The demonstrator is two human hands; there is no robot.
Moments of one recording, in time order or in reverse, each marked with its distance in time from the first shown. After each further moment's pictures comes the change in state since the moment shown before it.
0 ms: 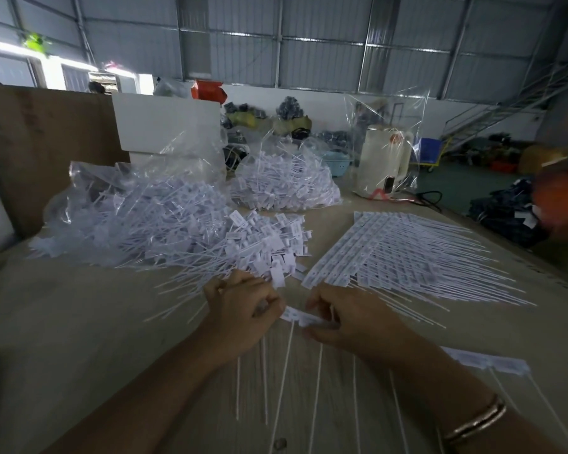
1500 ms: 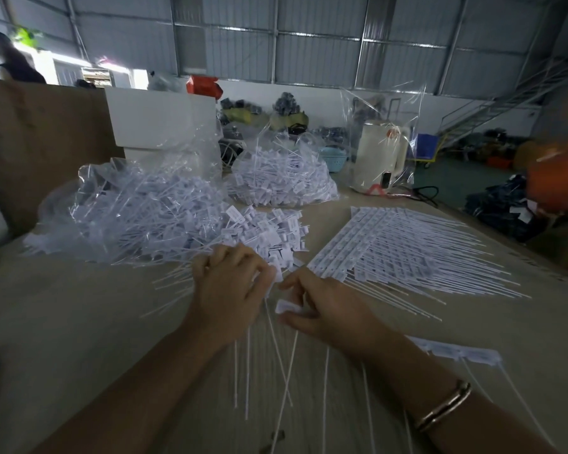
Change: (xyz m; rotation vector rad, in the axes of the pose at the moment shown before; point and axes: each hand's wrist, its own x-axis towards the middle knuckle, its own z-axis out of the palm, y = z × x) left_hand 0.006 0.004 -0.014 0.070 0.152 0.038; right_hand 0.011 -0.016 0.016 0.187 0.178 -0.177
